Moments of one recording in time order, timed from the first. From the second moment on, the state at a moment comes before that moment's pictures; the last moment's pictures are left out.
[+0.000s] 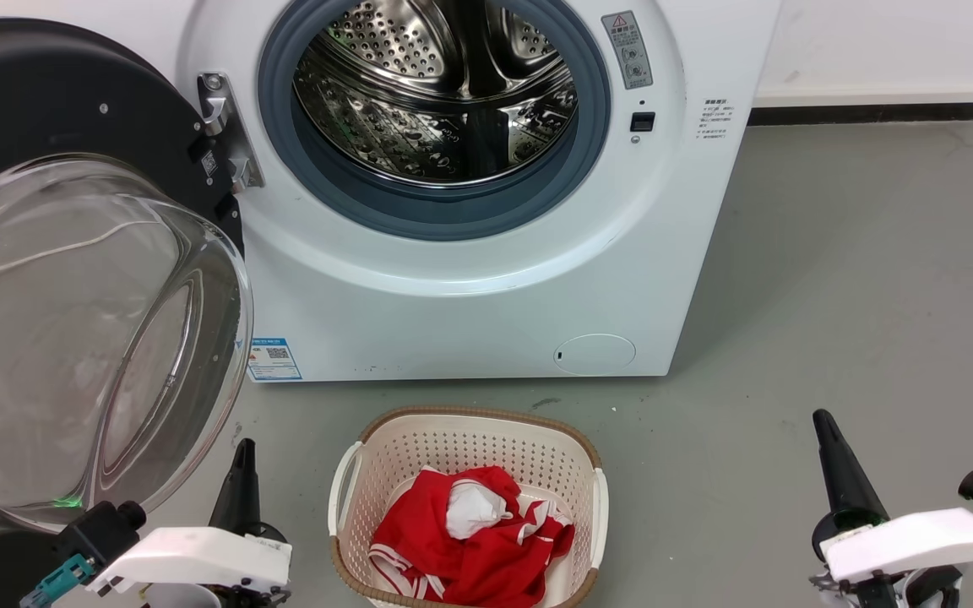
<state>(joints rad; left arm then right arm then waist) -0.02 0.06 0.03 0.20 -0.87 -0.04 -0.07 -0.01 -0.07 -0.01 0.16 0.91 0.13 -0.04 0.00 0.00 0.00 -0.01</state>
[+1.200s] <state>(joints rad) -0.06 0.06 0.07 0.22 -1.25 -0.08 0.03 -0.06 -0.08 -0.04 0.20 1.29 0.13 0.02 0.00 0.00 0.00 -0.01</state>
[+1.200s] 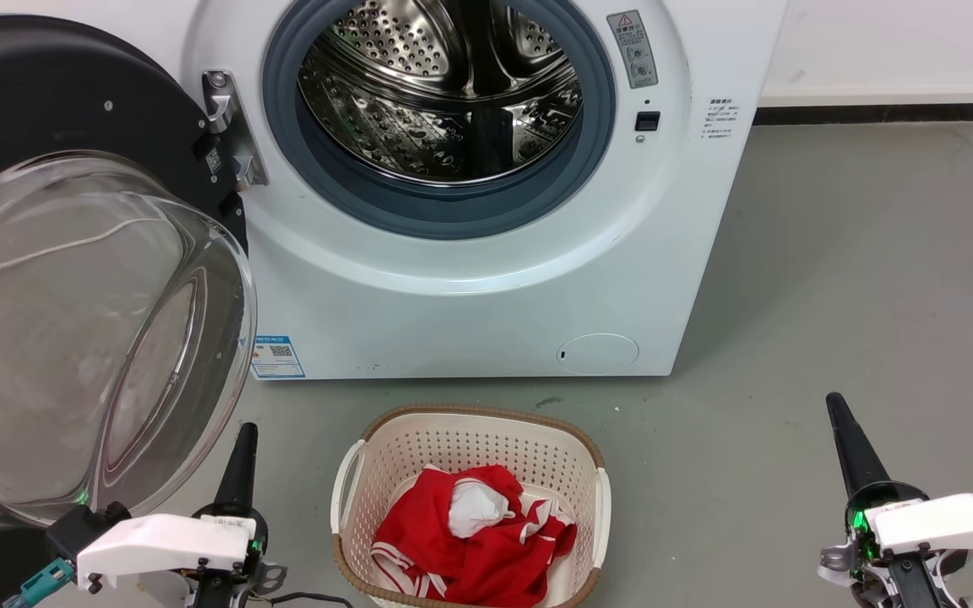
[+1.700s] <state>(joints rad) -0.08 0.05 0.09 0.23 -1.40 -0.10 0.06 -0.08 -0.07 -0.06 0.22 1.44 0.13 0.05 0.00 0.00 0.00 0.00</state>
